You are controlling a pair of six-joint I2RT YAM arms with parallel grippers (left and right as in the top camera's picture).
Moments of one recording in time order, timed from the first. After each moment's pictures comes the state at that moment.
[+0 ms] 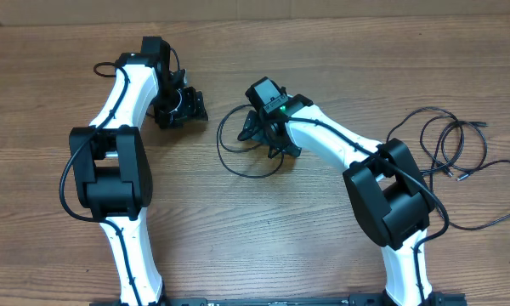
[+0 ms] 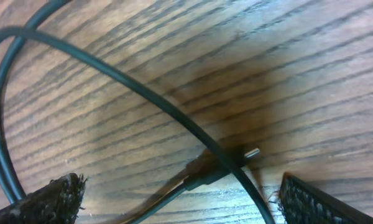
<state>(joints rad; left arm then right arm) -0.02 2.26 1.81 -1.05 0.30 -0.18 0.60 2.16 1.56 -0.68 0.04 0.94</state>
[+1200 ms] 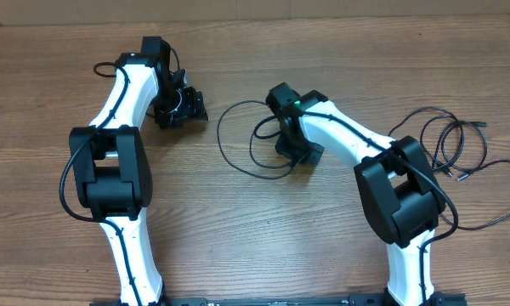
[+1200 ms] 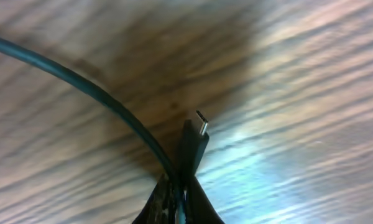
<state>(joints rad) -0.02 2.26 1.81 -1.05 0.30 -0.18 0.52 2.14 1.54 -1.01 0.08 0.98</state>
